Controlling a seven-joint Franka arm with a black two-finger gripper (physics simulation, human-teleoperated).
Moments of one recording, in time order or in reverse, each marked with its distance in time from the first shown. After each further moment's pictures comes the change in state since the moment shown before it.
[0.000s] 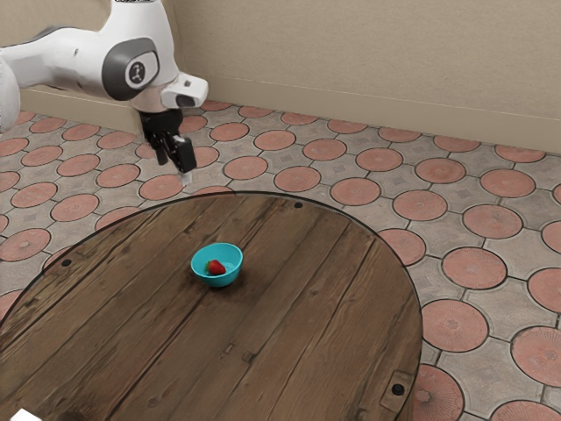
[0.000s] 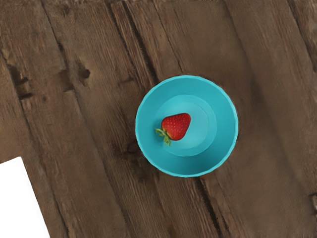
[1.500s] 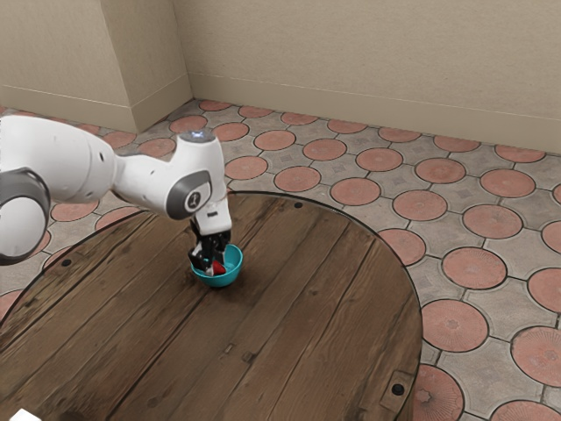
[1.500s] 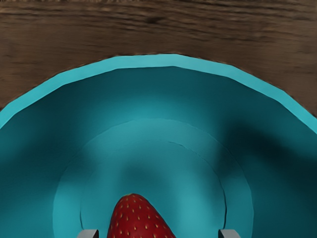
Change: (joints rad) arm 0.002 0.373 -0.022 -0.124 0.043 0.430 1.026
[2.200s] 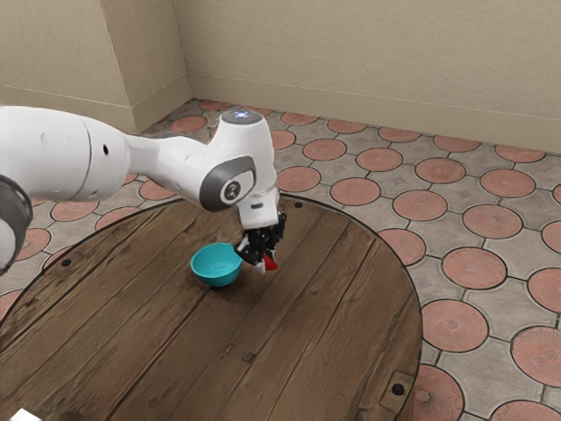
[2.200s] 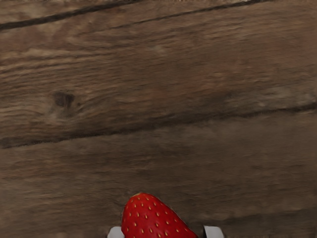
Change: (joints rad) arm -0.226 -0.147 0.000 -0.044 -0.062 -0.045 0.009
